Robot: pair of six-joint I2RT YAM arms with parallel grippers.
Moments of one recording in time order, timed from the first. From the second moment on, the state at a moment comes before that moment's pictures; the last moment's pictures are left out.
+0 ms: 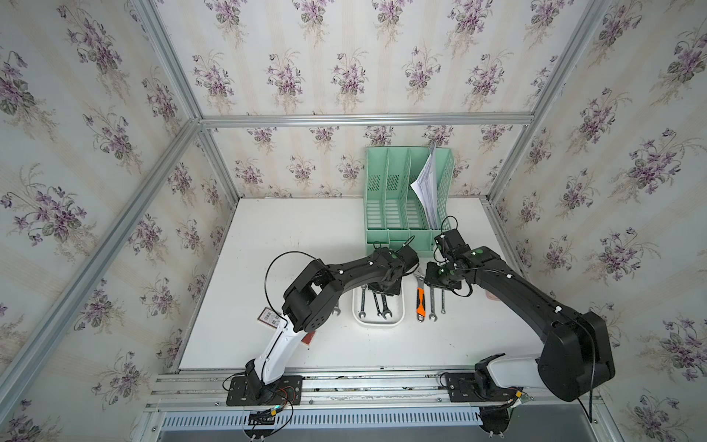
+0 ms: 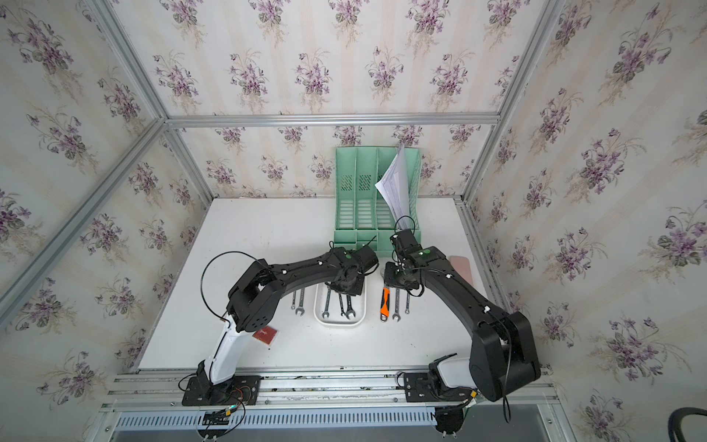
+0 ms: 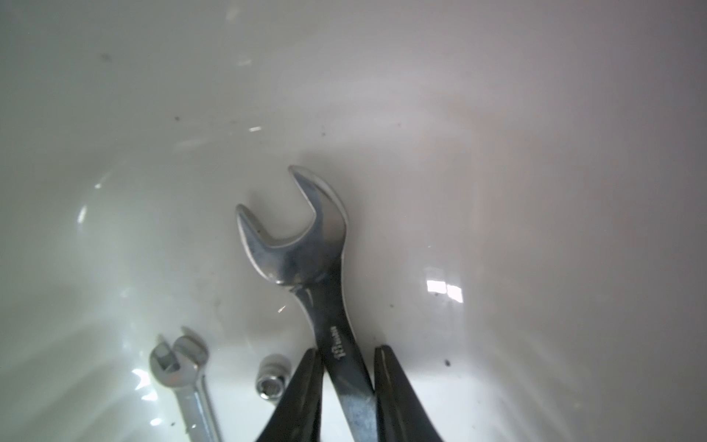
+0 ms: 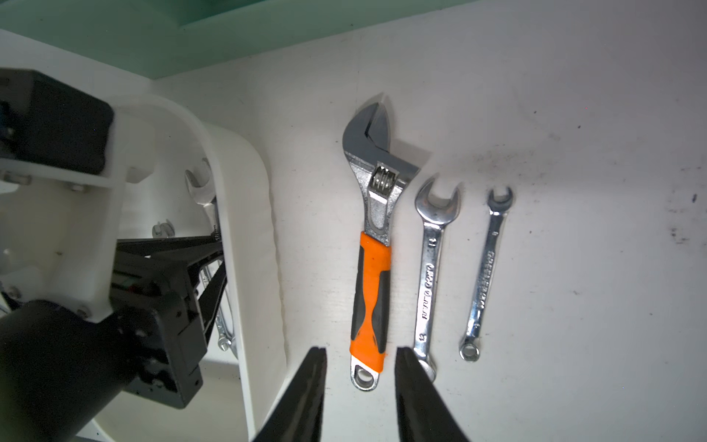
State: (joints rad) left arm -0.90 2.23 1.74 -0.94 -0.17 -0.70; right arm 0.39 1.37 1.00 -0.86 -0.09 0.49
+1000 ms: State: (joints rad) left arm -0.91 2.31 1.83 -1.05 -0.11 -0.75; right arm 0.39 1.37 1.00 -0.86 -0.09 0.49
